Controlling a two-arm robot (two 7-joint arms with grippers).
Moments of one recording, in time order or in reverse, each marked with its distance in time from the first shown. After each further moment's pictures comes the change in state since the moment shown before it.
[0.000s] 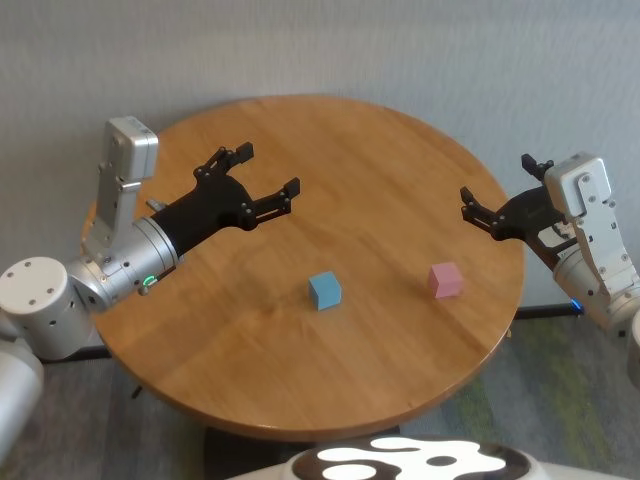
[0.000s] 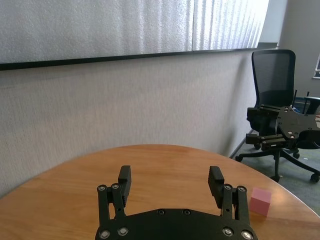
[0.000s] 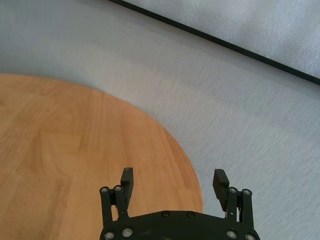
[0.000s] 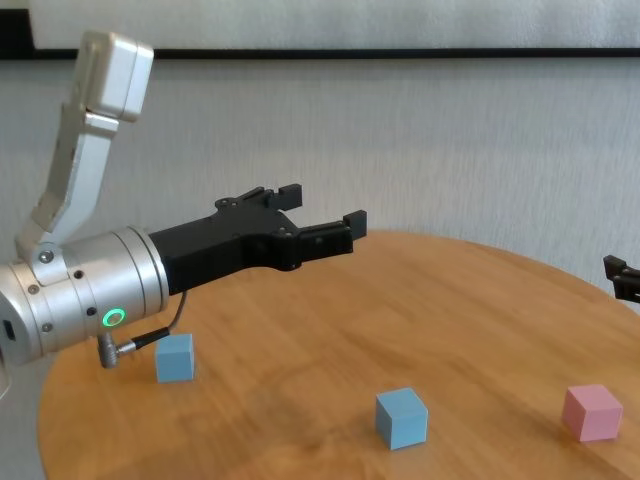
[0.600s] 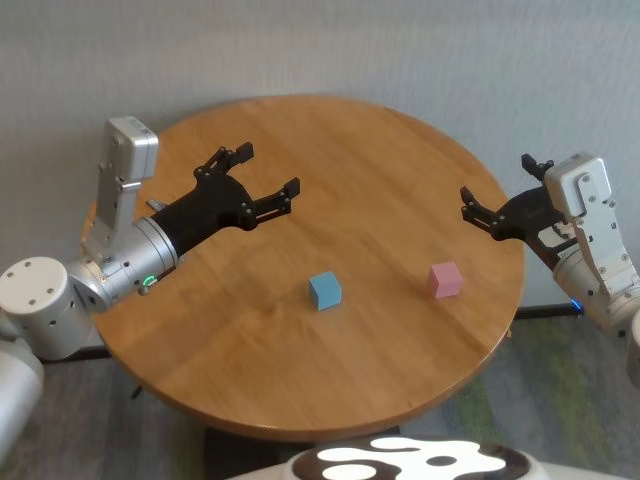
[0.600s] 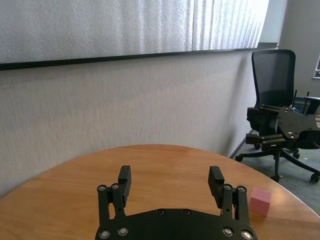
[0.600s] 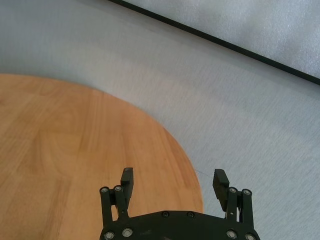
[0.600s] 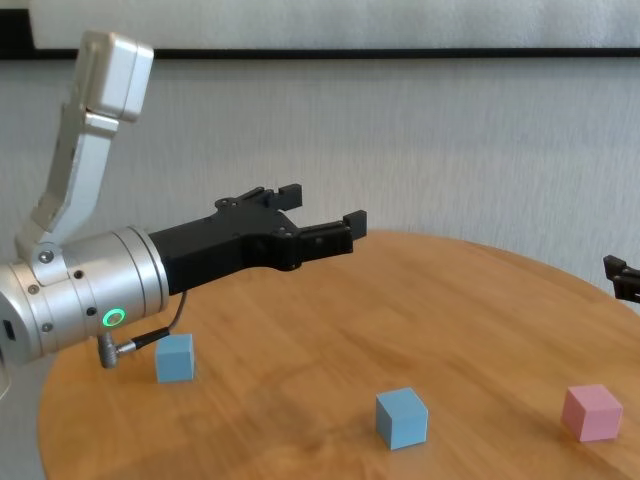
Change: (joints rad) left arm 0.000 0.000 0.000 0.000 0.000 0.000 0.000; right arm 0.000 0.000 0.000 0.000 0.000 0.000 0.000
